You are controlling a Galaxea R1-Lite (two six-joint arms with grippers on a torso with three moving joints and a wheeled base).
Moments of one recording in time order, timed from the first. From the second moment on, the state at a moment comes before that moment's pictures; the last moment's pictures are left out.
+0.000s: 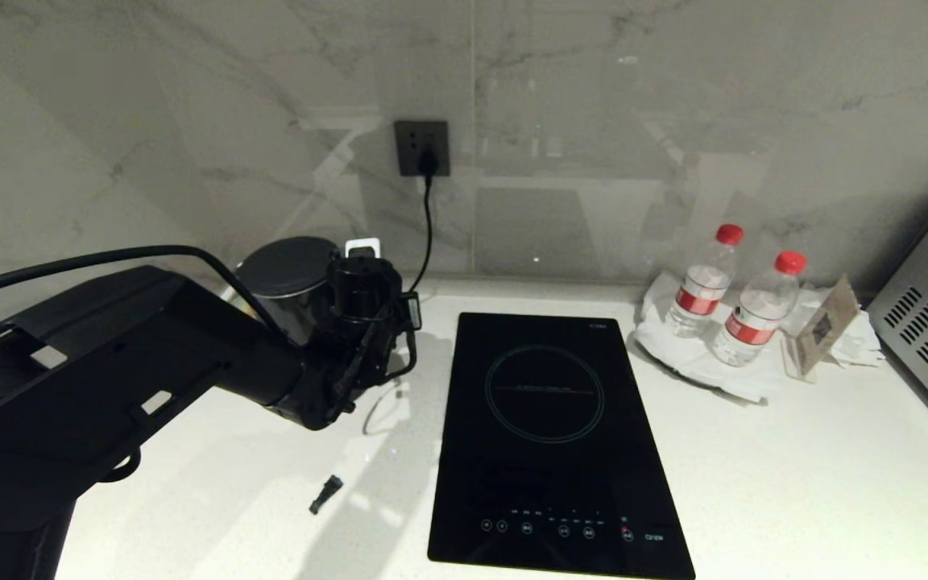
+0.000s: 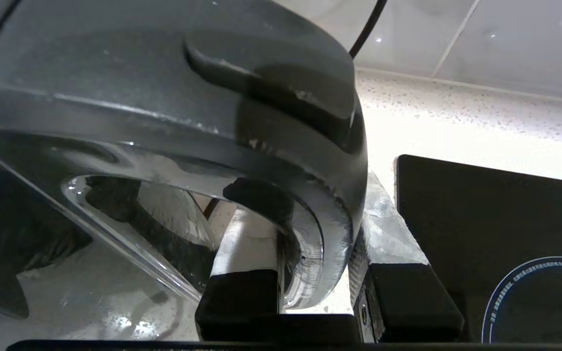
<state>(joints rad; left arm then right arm) -0.48 2.23 -1.27 -0.83 0.51 -0.16 0.00 0.00 0.00 0.00 0.00 0.00</state>
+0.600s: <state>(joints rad) -0.48 2.20 -1.31 -0.82 0.53 -0.14 0.00 0.00 0.00 0.00 0.00 0.00</state>
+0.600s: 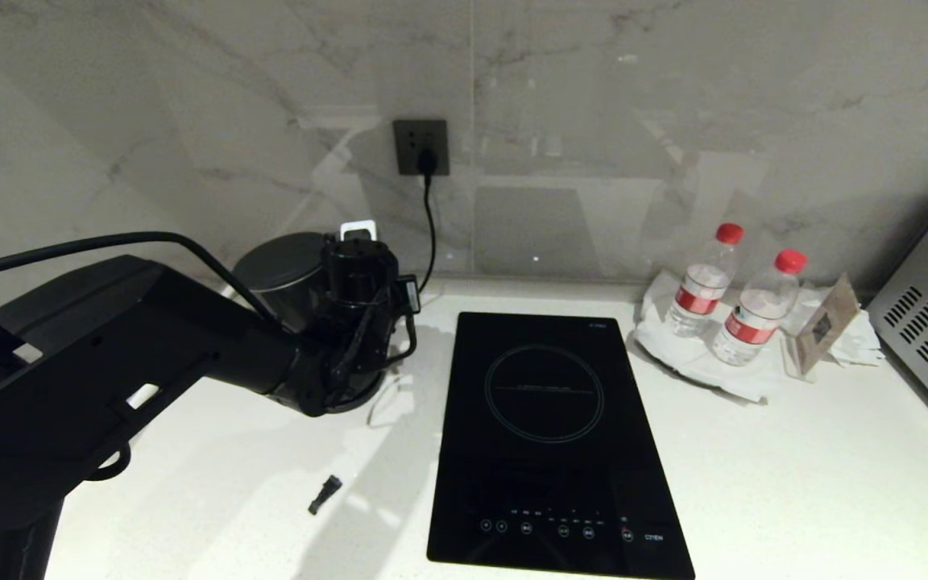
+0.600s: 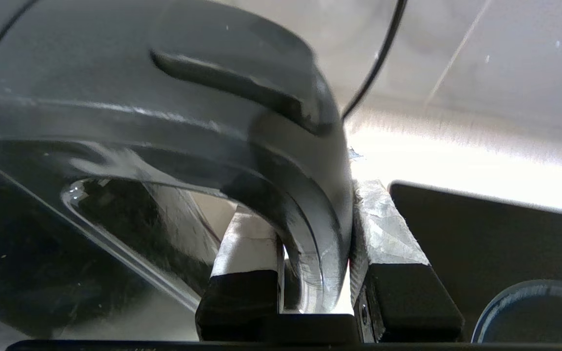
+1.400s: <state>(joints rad) -0.47 2.14 -1.36 -0.78 0.53 -0.11 0.00 0.00 0.00 0.00 0.00 0.00</state>
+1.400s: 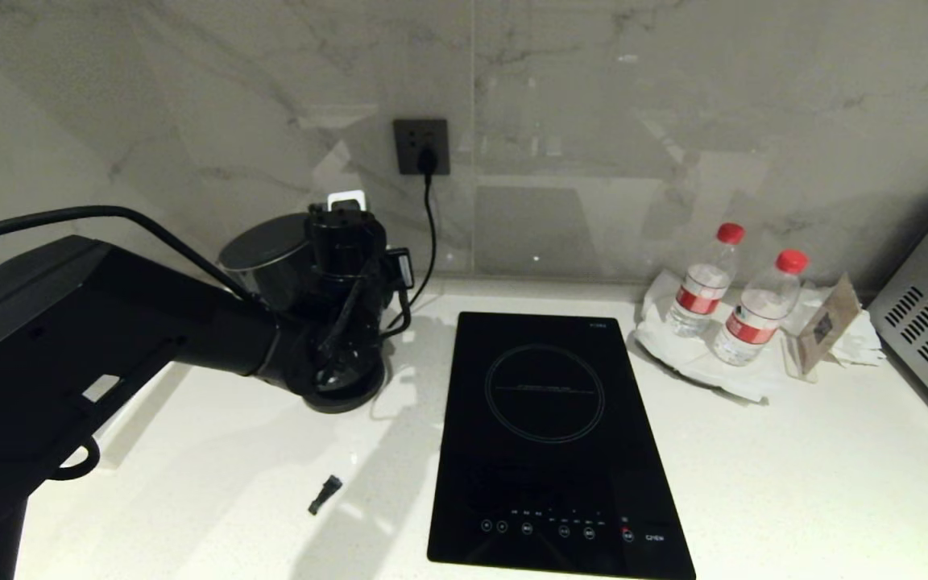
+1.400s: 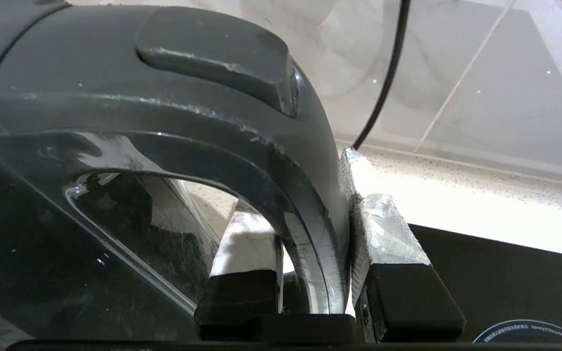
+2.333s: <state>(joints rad) -0.53 1.93 -1.08 -0.83 0.52 -0.07 0.00 0.00 0.00 0.00 0.00 -0.01</state>
